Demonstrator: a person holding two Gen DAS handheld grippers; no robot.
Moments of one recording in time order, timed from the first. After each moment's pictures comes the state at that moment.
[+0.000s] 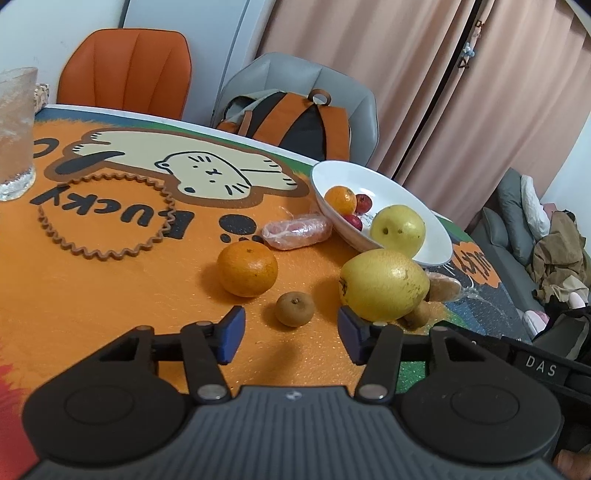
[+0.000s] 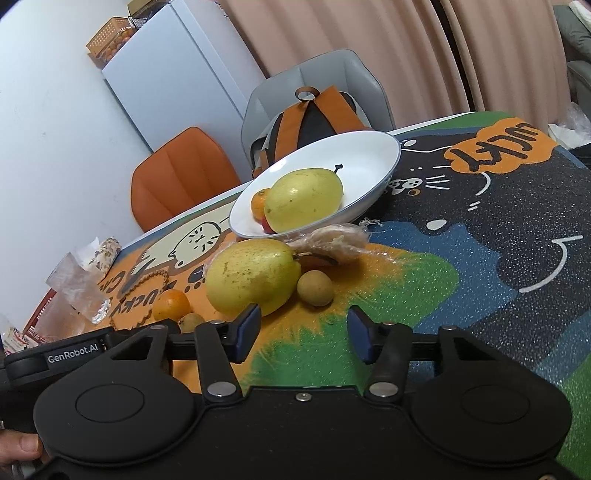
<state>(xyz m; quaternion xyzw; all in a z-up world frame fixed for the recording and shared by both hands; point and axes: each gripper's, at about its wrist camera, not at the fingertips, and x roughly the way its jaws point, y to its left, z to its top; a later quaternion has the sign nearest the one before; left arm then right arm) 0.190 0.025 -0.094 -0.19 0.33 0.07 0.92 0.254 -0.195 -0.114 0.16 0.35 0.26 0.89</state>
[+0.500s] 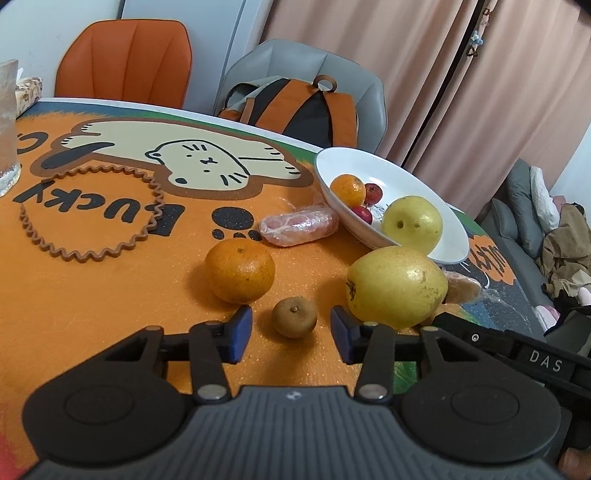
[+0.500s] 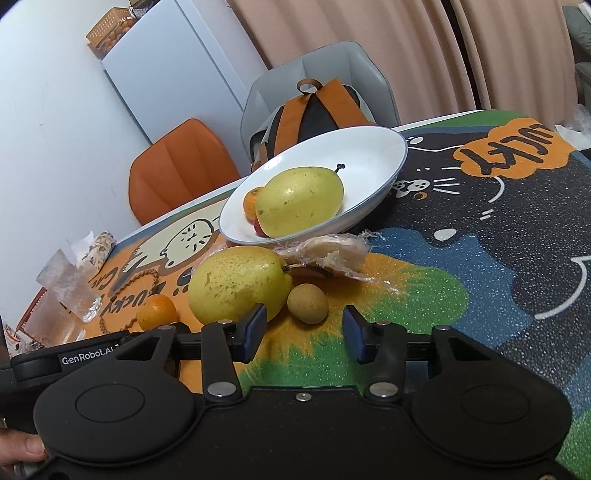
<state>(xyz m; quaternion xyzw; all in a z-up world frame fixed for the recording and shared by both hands) 0.215 0.023 -0.105 -0.19 0.35 0.08 0.92 0.276 -0.186 -0.122 0.14 0.36 0.27 0.88</state>
